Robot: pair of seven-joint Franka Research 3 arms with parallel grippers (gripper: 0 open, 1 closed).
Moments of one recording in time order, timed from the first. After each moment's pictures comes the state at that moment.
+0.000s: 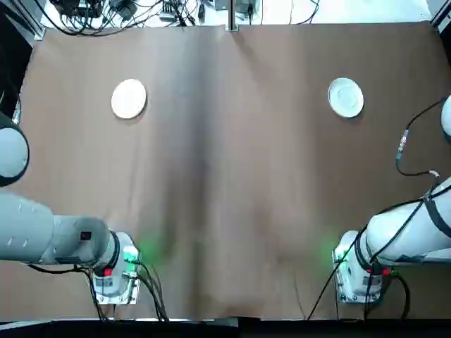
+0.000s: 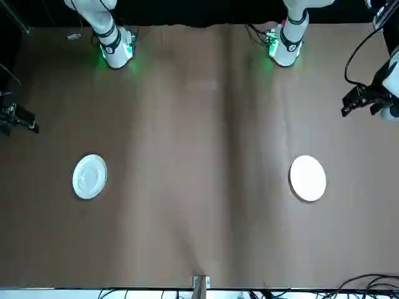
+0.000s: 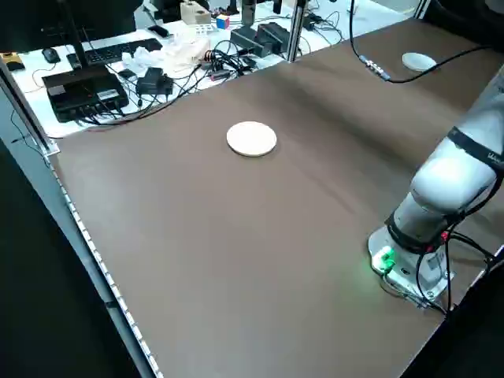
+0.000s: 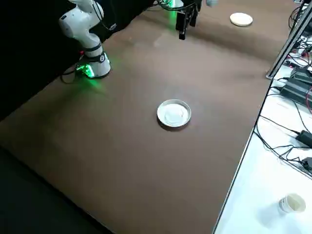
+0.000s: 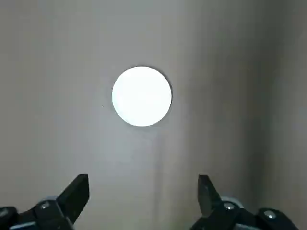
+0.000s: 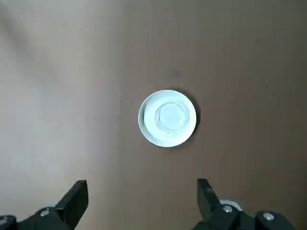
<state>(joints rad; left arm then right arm) 0.00 -0.02 -0.04 -1.59 0.01 1.60 -0.07 -0.04 0.17 -0.03 -1.33 0.03 1.50 -0.10</state>
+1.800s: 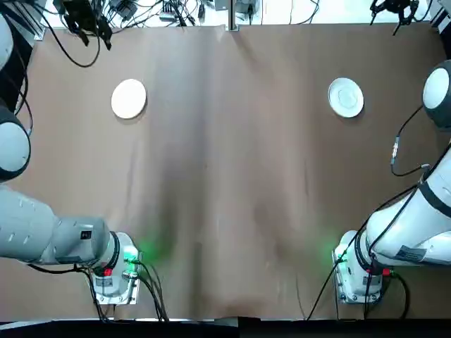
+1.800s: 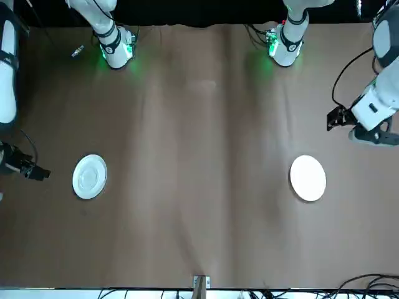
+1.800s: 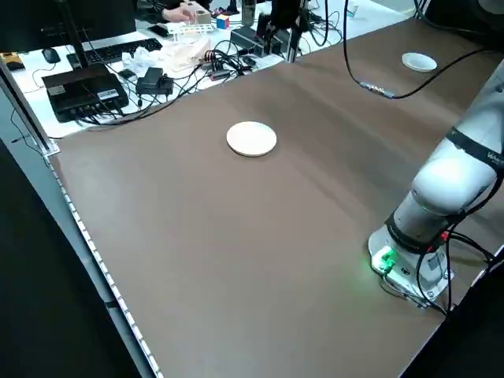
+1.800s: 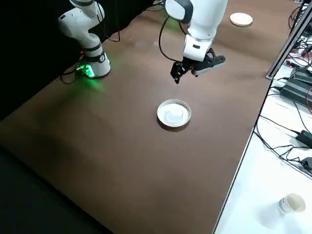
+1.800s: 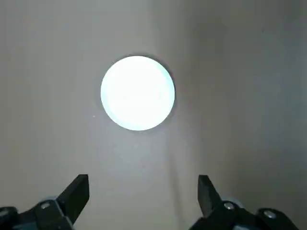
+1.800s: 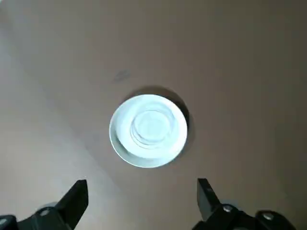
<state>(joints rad) 0.02 0.01 -0.04 -1.87 0.02 1.84 0.19 -0.12 0.44 -0.03 -1.34 0.02 1.66 0.51</state>
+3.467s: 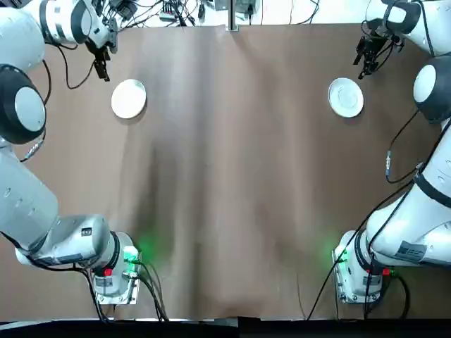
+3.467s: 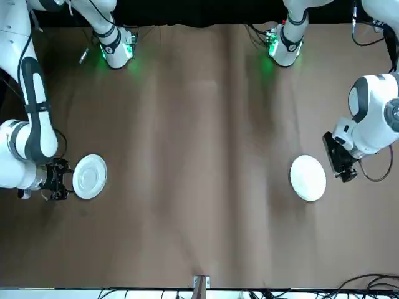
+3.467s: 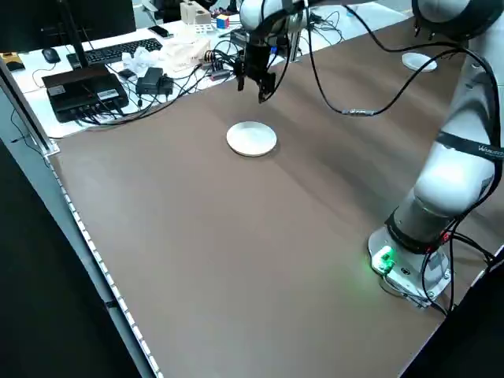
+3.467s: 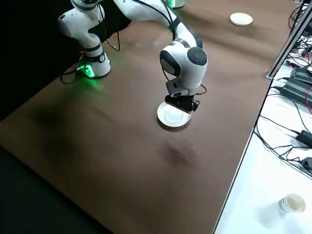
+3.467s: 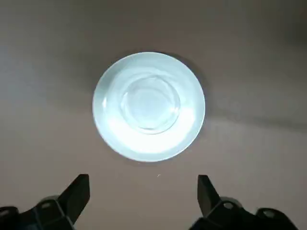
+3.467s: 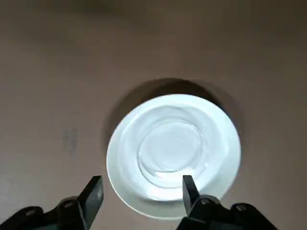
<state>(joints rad) 0.09 0.26 -0.05 -1.94 0.13 2.19 1.38 -0.15 0.56 -0.03 -1.65 0.11 2.10 1.29</state>
